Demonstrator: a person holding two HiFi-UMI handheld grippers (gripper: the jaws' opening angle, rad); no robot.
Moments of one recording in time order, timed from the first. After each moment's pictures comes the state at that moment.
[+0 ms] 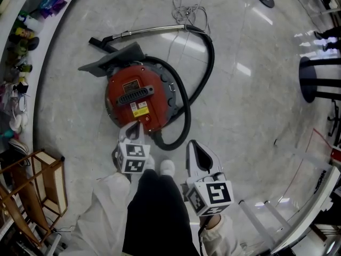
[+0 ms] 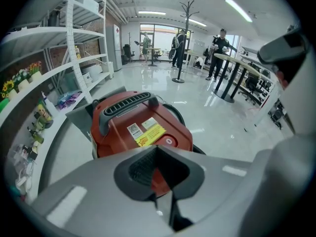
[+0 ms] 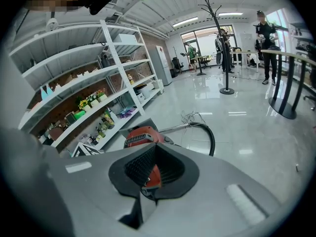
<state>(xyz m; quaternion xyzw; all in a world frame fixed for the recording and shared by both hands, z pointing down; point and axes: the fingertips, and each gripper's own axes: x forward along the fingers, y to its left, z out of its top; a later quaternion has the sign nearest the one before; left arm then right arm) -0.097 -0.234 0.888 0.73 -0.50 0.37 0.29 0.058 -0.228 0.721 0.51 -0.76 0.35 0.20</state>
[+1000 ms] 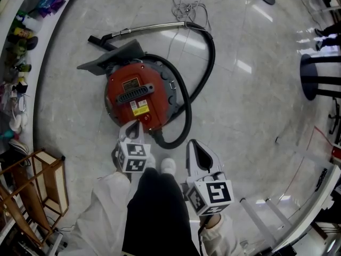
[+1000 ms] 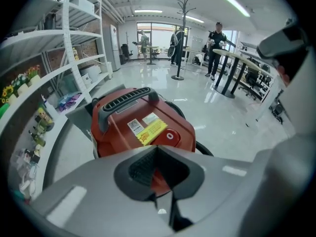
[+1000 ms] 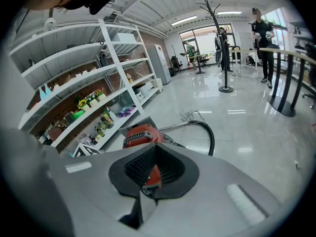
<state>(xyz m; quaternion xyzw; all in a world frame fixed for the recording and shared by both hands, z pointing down) -0.100 -0.227 0.899 0.72 -0.50 0.39 0.28 0.057 -0.225 0.727 0.51 -0.75 0.36 0.21</state>
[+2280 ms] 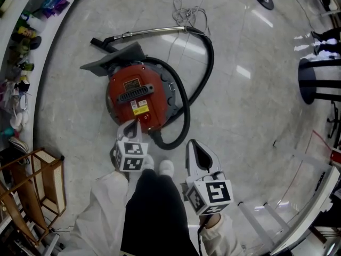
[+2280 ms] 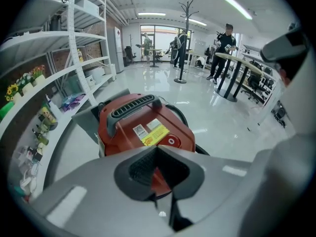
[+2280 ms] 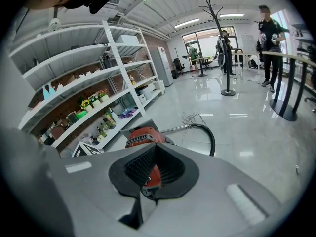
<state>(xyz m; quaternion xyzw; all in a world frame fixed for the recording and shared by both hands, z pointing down) -0.106 -0.231 0.889 0.72 -0.52 0.38 0.28 0.059 -0.224 0.716 0.50 -0.77 0.34 0.20</state>
